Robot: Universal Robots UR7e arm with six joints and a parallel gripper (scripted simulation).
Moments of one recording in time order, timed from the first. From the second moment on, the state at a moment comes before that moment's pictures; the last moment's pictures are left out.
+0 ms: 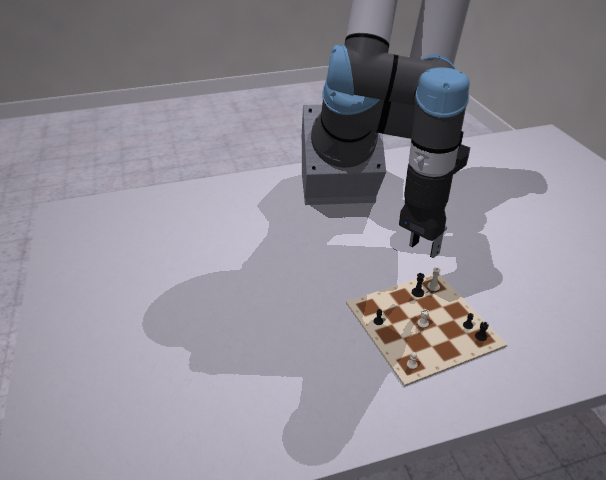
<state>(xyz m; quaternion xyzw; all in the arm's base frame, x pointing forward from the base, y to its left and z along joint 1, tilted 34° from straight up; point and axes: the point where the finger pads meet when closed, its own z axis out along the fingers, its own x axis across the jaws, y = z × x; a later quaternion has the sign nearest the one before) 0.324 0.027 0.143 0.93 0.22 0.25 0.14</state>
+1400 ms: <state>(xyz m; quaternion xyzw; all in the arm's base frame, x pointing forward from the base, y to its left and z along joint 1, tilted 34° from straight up) 0.325 0.026 0.143 0.93 0.22 0.25 0.14</state>
